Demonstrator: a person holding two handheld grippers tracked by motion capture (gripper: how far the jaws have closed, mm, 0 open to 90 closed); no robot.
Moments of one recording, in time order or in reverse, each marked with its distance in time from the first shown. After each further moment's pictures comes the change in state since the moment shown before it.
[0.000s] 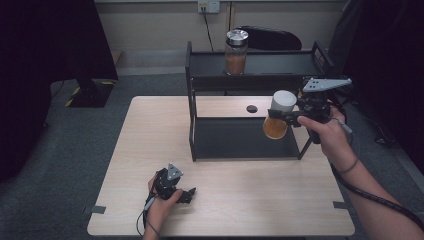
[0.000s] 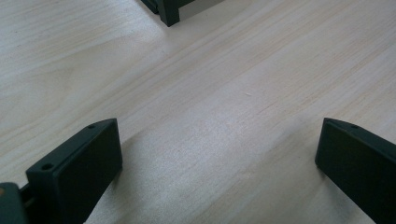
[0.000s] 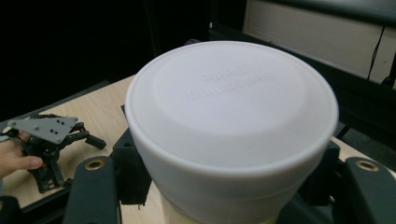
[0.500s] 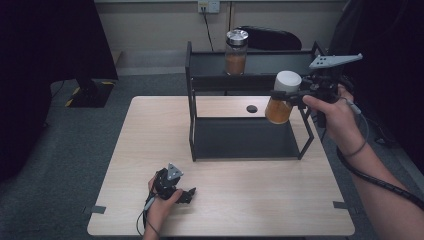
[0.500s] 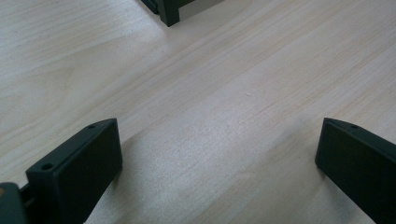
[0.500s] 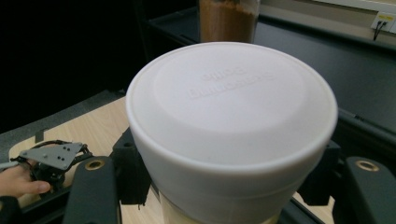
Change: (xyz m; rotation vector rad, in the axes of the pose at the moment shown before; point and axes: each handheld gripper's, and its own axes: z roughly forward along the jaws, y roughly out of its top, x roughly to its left) left arm 0.000 0.000 0.000 -0.002 -0.001 -0.004; right arm -0.007 0.047 -0.014 -0.017 -0.005 0.009
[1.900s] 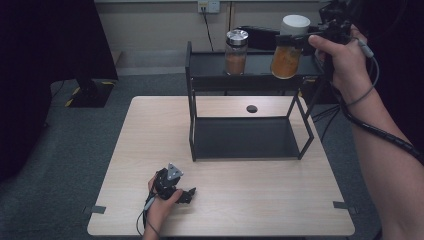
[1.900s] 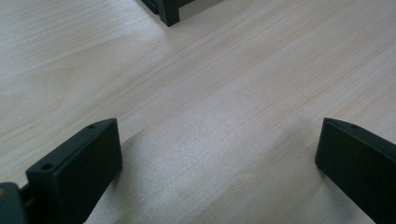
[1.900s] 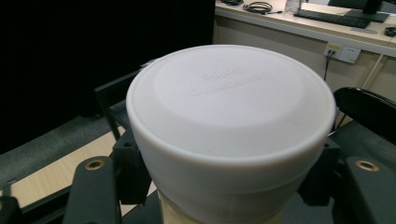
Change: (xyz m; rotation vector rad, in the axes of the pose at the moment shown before) left arm 0.000 0.000 0.000 0.002 0.000 0.002; right arm -0.014 0.103 -0.007 -0.037 -0.115 0.013
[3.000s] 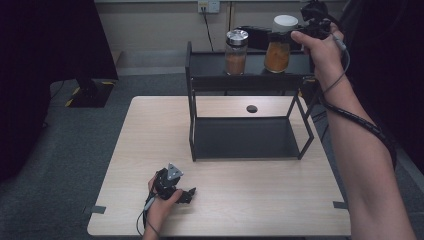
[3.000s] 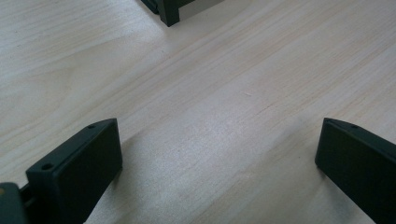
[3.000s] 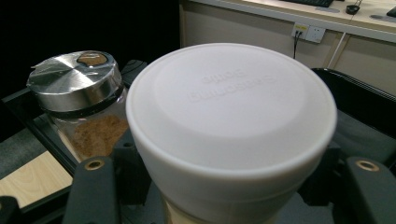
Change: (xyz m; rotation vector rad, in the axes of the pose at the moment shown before) left arm 0.000 0.000 0.000 0.001 0.000 0.002; right arm -0.010 0.007 0.050 0.059 -0.121 0.049
